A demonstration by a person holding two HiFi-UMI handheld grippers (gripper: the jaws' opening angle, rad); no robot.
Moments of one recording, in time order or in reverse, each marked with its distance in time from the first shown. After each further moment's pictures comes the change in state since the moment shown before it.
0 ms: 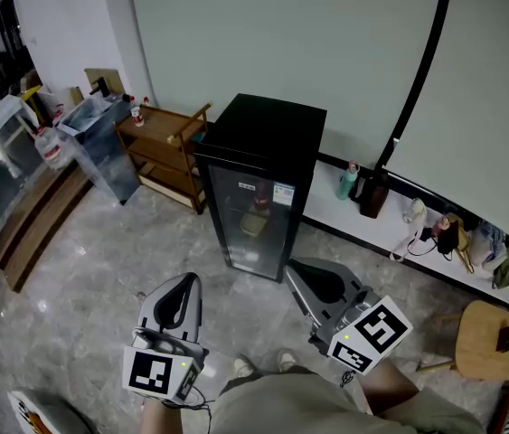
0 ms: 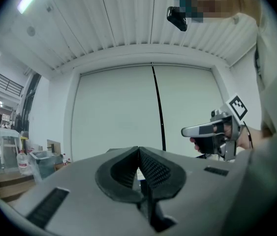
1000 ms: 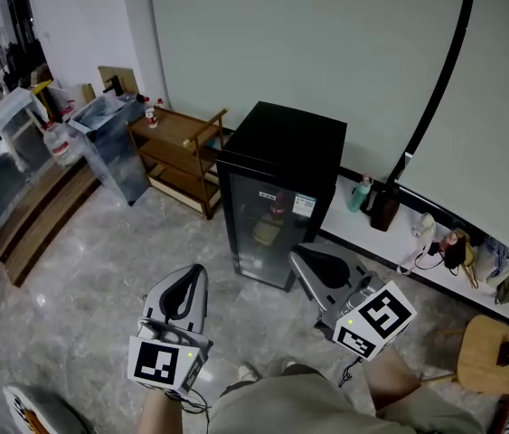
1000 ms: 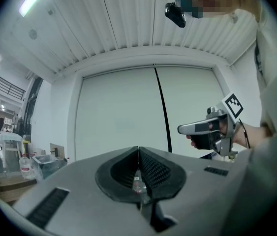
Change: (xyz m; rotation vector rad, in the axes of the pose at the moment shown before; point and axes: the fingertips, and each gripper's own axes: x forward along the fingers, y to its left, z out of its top) left arm 0.005 0.057 -0.001 0.021 -0.033 0.020; right arm 0.066 0.003 0.014 -0.098 0.004 0.033
